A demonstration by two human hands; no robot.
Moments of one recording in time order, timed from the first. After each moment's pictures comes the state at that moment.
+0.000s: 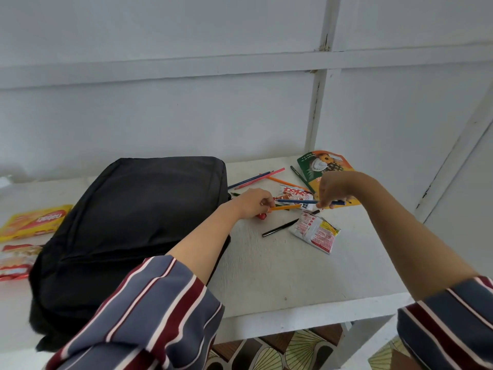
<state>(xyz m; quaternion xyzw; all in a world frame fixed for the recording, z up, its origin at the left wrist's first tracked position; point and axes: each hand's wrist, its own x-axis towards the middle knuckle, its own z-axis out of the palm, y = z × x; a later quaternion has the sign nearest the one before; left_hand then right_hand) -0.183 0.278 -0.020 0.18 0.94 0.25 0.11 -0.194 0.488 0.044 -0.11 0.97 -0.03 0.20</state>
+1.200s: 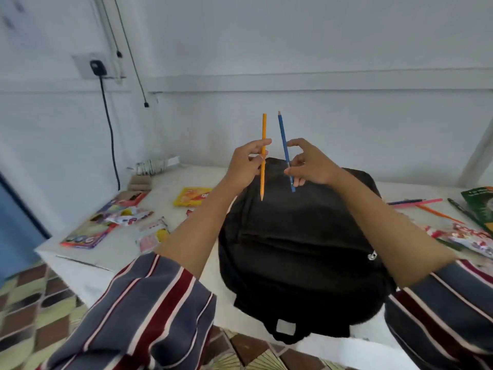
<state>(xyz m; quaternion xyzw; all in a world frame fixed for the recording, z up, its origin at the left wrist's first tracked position) -0.066 -0.012 0.065 -0.04 0.80 0.54 -0.27 -0.150 0.136 0.075 -0.37 0.83 -0.42 0.08</state>
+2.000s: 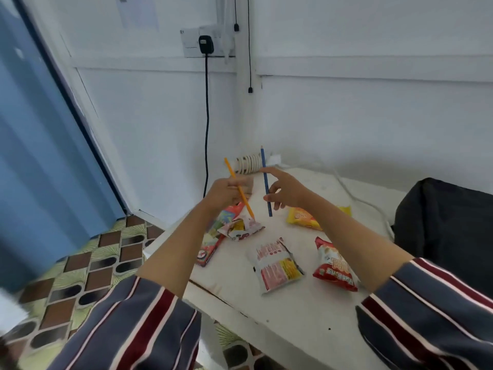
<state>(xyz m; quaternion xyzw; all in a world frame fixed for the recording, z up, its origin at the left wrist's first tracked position) 0.043 -0.352 -0.008 -0.25 0.74 0.59 -0.18 -0.099 -0.233 -0.006 -0.49 0.77 -0.36 0.21</state>
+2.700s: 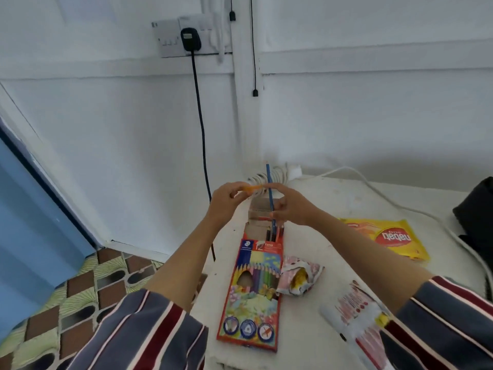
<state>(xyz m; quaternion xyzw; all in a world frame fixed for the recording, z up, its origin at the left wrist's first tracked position) -0.014 -0.519 -0.044 -0.10 0.87 0.41 -0.24 -0.112 -0.354 -0.043 -0.41 0.80 -0.40 0.18</state>
